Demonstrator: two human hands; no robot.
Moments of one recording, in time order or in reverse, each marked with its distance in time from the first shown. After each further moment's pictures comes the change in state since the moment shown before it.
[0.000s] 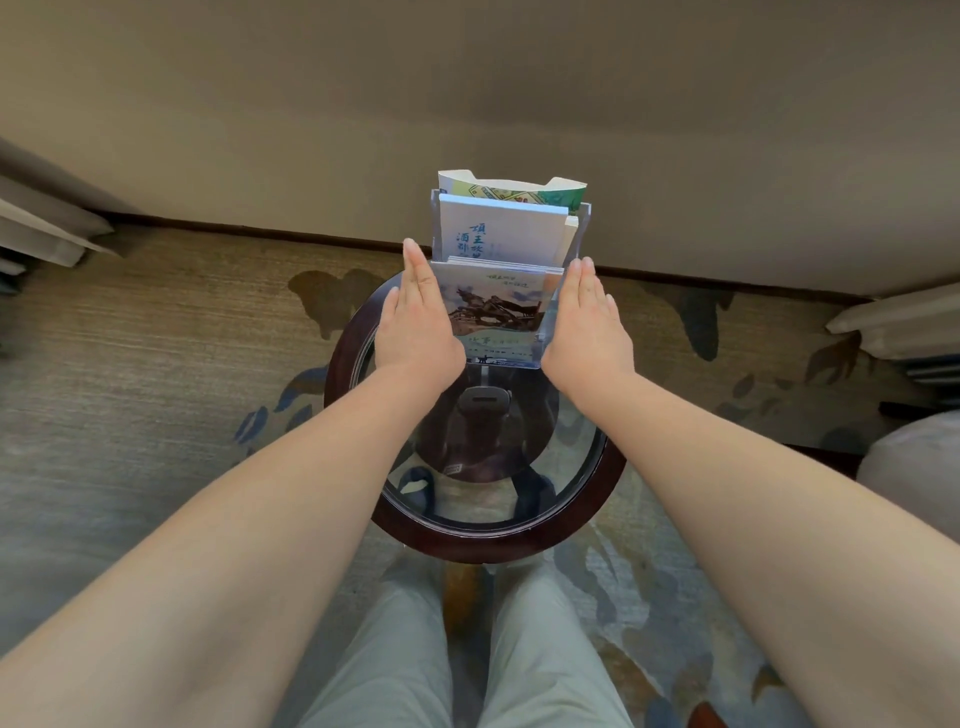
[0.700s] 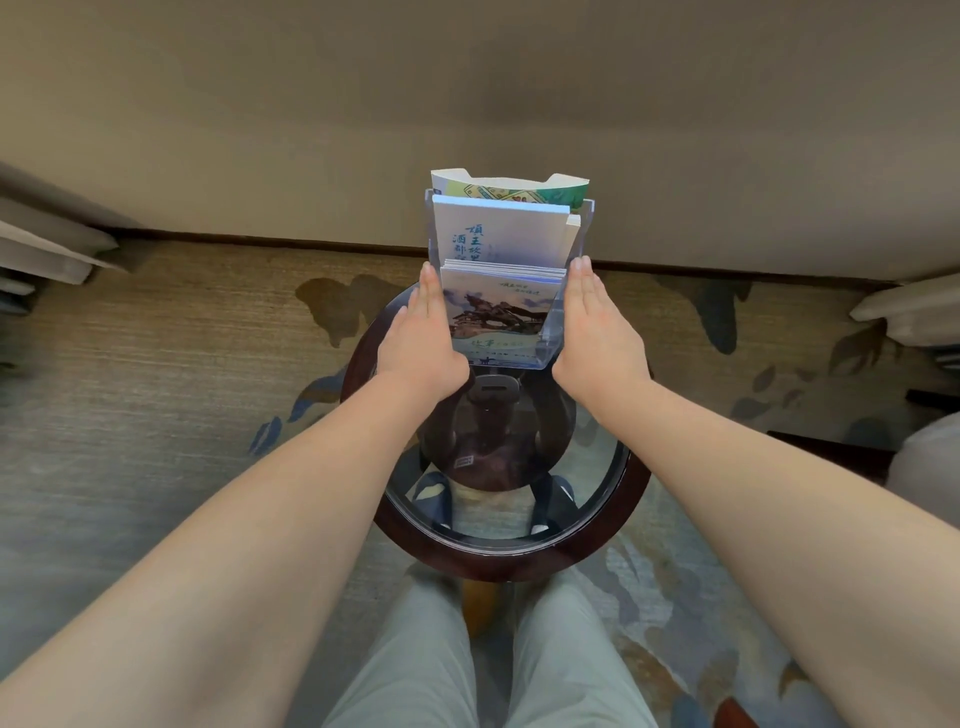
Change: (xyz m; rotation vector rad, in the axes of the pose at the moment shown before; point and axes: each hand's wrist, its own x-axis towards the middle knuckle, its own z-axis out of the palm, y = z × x) left_hand 0.033 -0.021 -0.004 -0.020 -0.185 0.014; right_hand 0.020 -0.008 0.005 -0.007 0.050 -0.084
